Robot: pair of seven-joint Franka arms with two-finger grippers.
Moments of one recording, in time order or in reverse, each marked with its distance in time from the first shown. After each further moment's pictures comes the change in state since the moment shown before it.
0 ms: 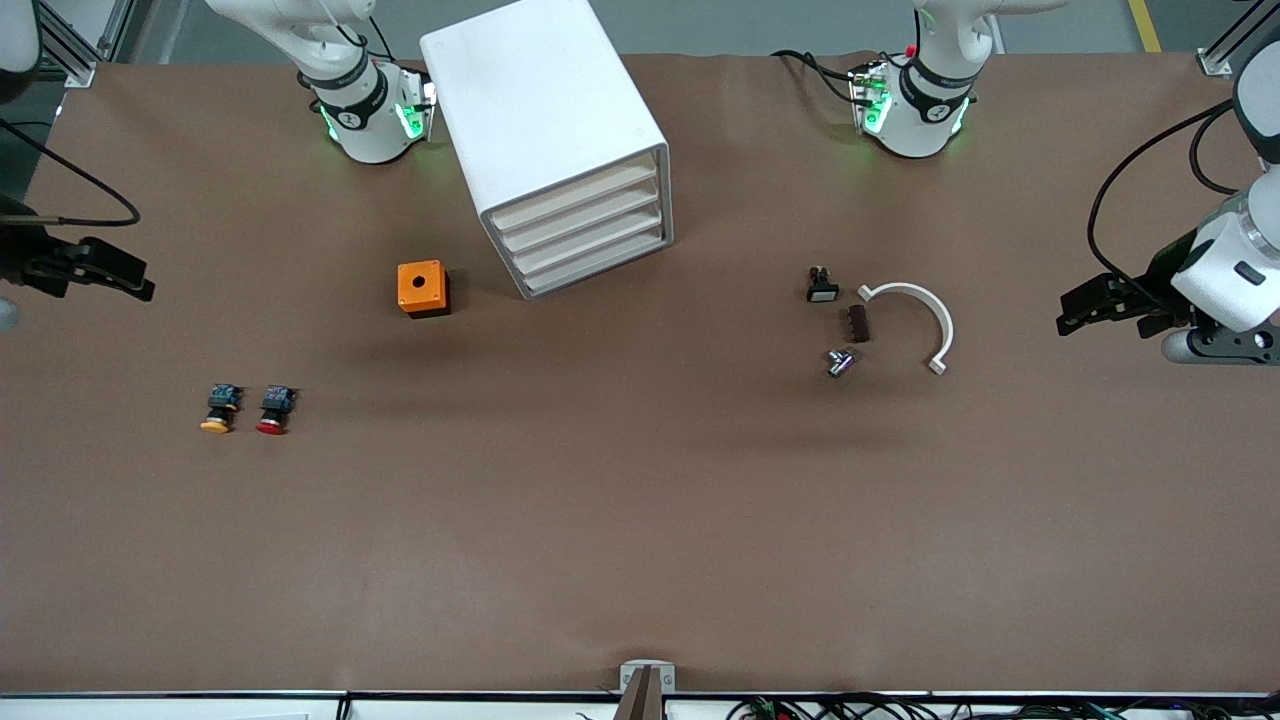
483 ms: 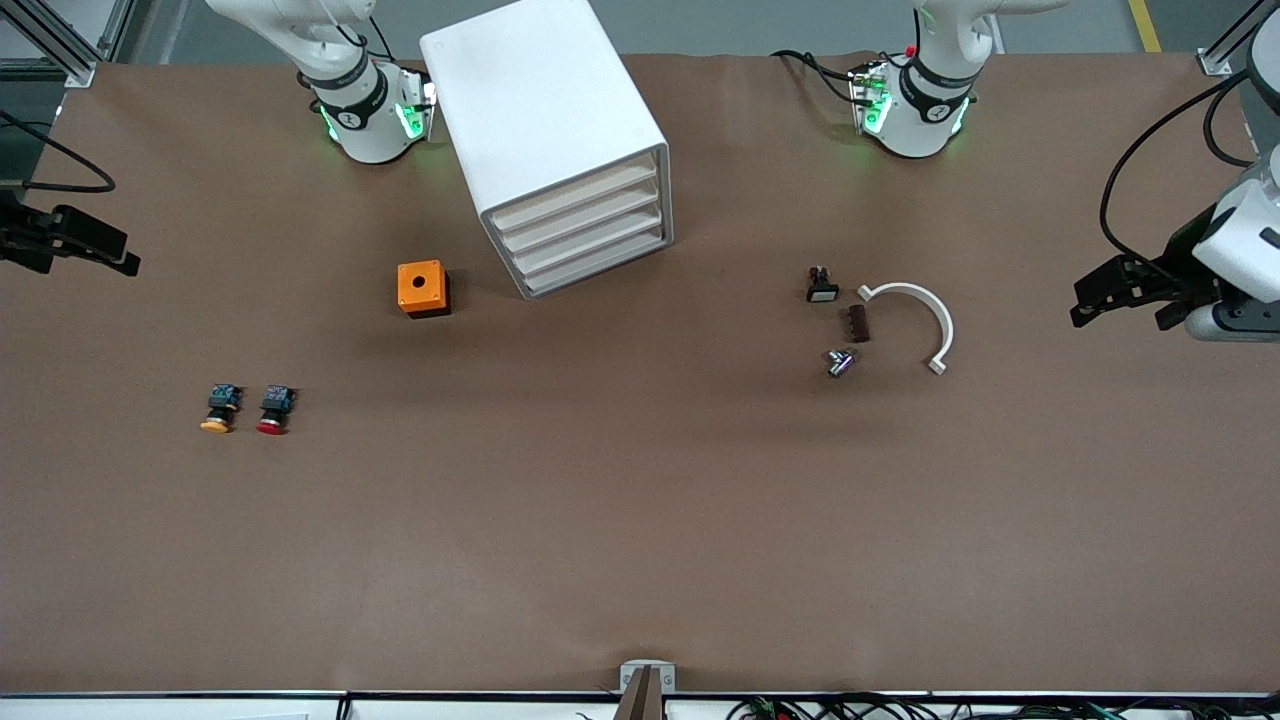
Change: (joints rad) left arm -0.003 -0.045 -0.004 0.018 0.015 0.004 0.000; right arm -0.003 -0.001 -0.007 0.057 0.043 -0.097 0.000
